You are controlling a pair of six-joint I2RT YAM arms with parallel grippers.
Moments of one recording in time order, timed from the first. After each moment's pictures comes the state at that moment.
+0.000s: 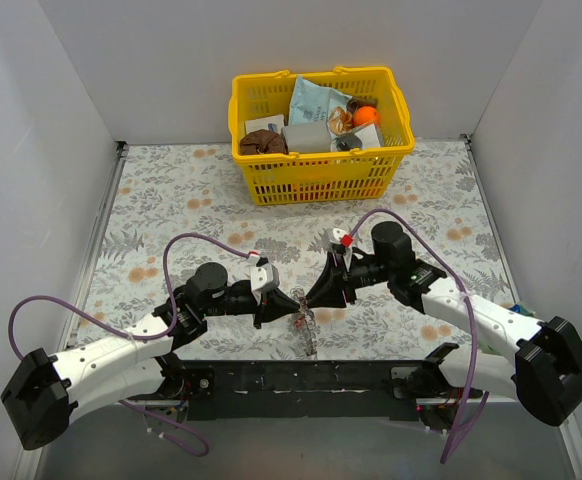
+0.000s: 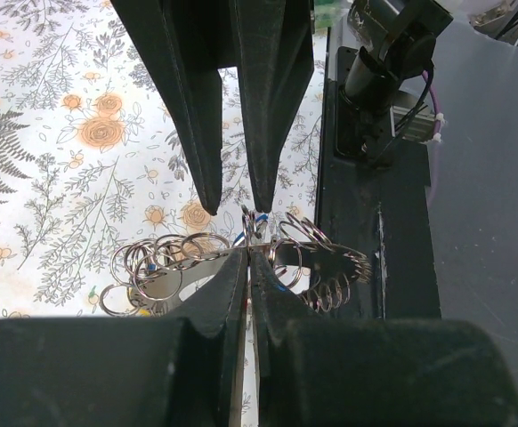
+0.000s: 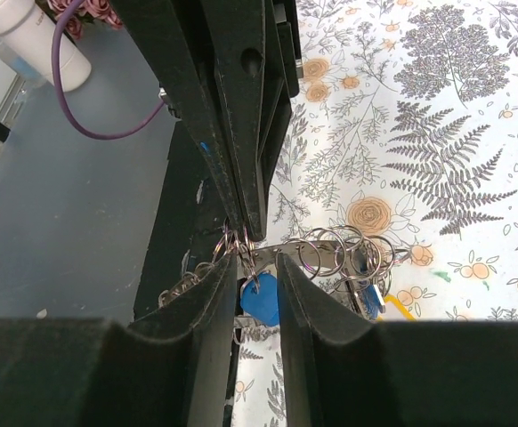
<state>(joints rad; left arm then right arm) -0.87 0.87 0.40 0.29 0.58 -0.04 0.68 1.12 0.61 0.16 -1.07 0.02</state>
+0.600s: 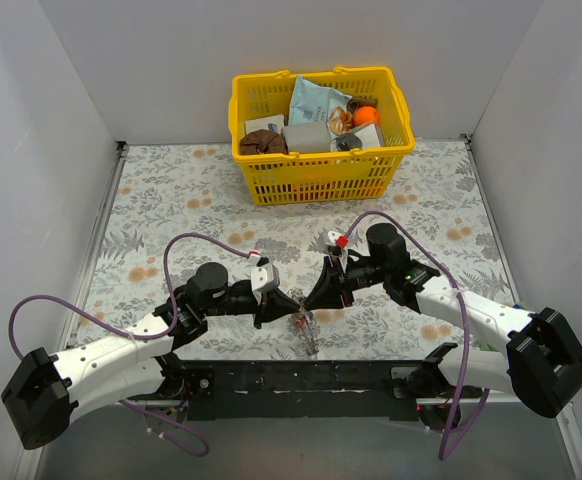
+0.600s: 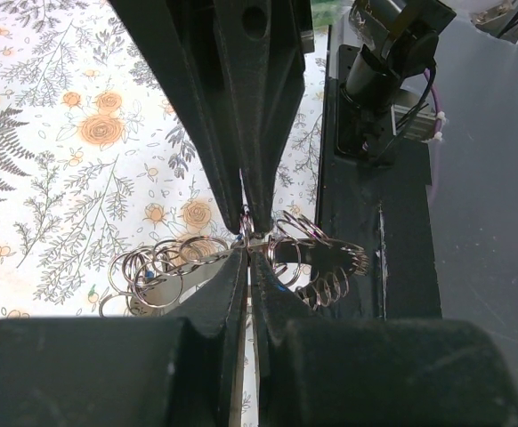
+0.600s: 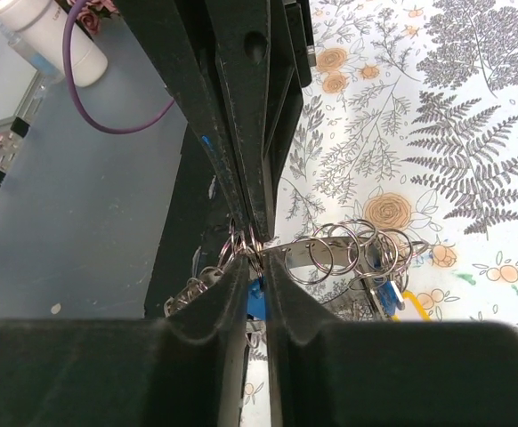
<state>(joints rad) -0.87 0.87 0.40 0.29 0.58 -0.04 0.70 1.17 0.59 0.20 -1.09 0.05</state>
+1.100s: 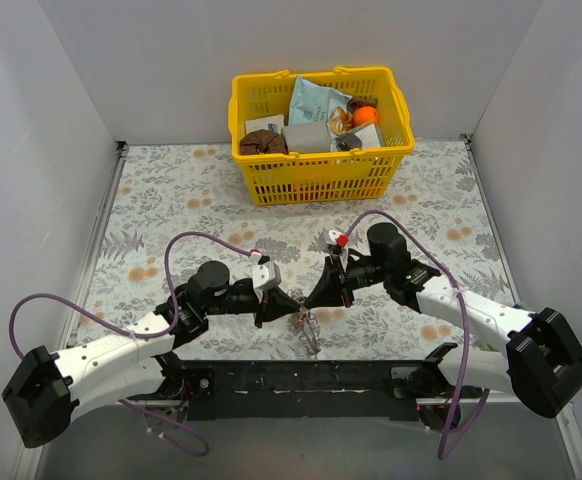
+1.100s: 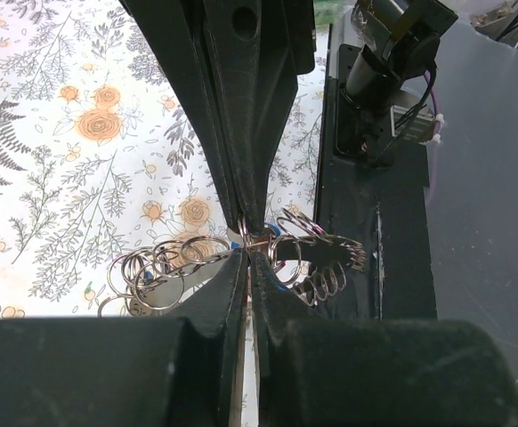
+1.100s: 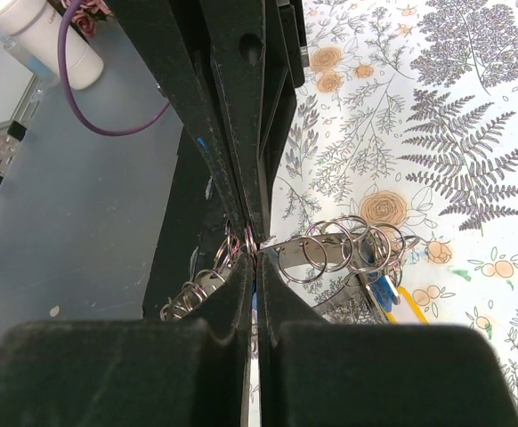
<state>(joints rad) -0.87 0.89 0.41 0.29 0.58 -0.05 0.70 1.17 0.59 0.21 -1.09 0.06</state>
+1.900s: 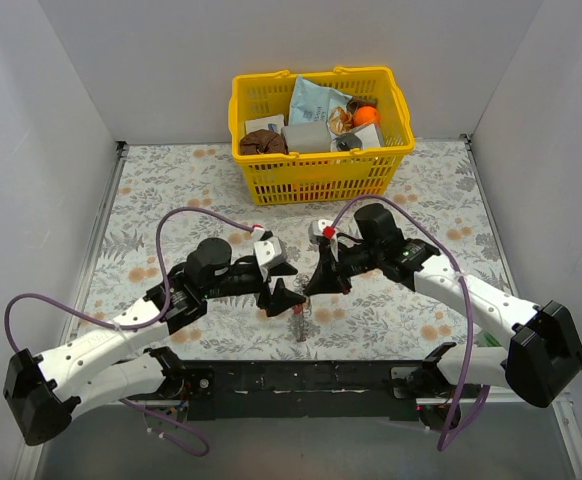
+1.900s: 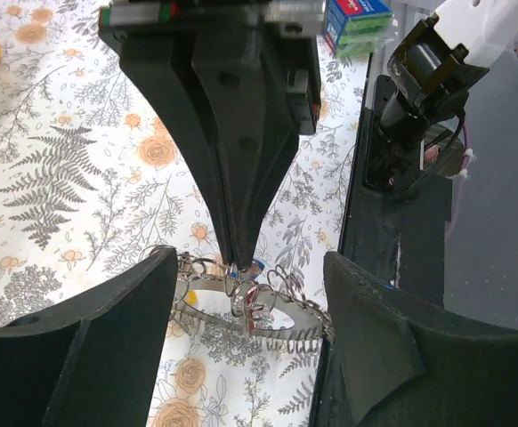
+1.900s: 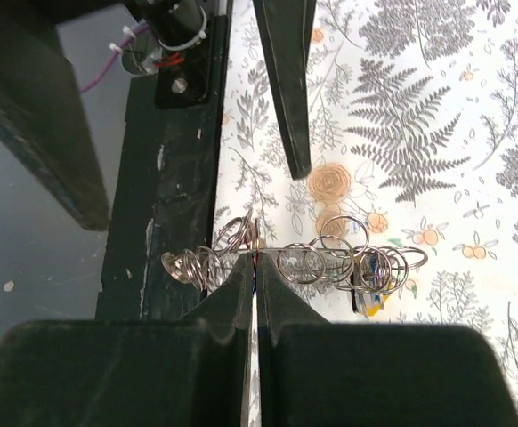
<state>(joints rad) -0.87 0.90 0.67 0.00 0.47 -0.01 0.70 1.23 0.84 -0.23 -0.98 -0.23</state>
